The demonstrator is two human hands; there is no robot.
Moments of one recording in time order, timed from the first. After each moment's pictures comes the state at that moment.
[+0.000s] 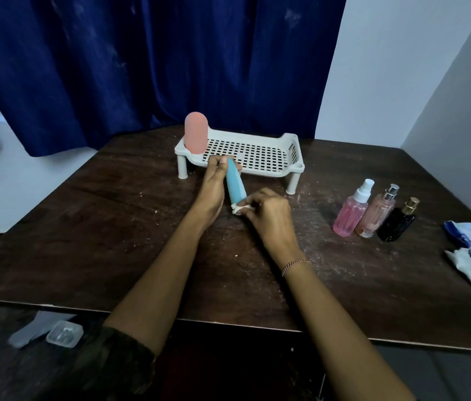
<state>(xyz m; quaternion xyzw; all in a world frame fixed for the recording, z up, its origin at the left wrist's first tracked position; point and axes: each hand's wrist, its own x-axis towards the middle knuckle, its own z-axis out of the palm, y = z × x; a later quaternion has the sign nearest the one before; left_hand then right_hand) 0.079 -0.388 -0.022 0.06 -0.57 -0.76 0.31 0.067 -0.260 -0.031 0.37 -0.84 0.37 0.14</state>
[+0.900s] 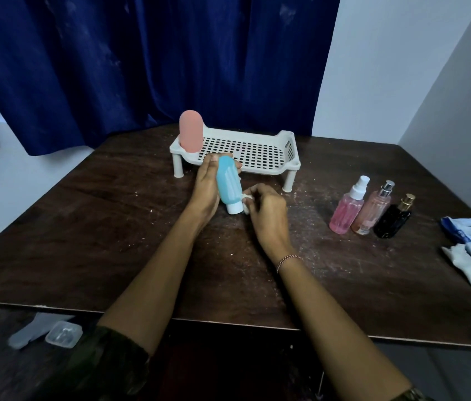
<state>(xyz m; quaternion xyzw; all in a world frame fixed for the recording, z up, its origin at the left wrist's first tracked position) 0.081 -0.385 -0.021 0.07 -0.53 -0.79 0.30 0.062 -0.262 -0.036 0.30 -0.83 0.44 0.14</state>
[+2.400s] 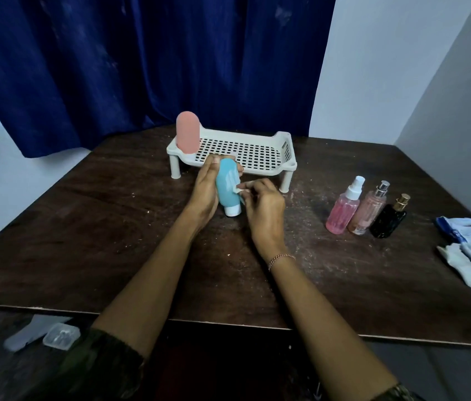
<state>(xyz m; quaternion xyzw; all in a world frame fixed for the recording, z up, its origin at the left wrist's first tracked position) 0.085 -0.380 -0.020 0.01 -0.53 -0.80 0.28 0.067 -0.266 -0.032 0.32 -0.79 0.49 0.21</state>
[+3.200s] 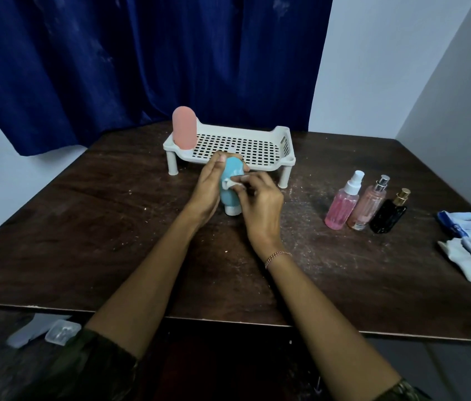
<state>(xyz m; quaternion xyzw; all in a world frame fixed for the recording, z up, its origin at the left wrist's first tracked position) 0.085 -0.374 -0.023 -0.01 -0.57 -0.78 0.26 0.079 -0.266 -0.025 0.32 -0.76 0.51 0.25</state>
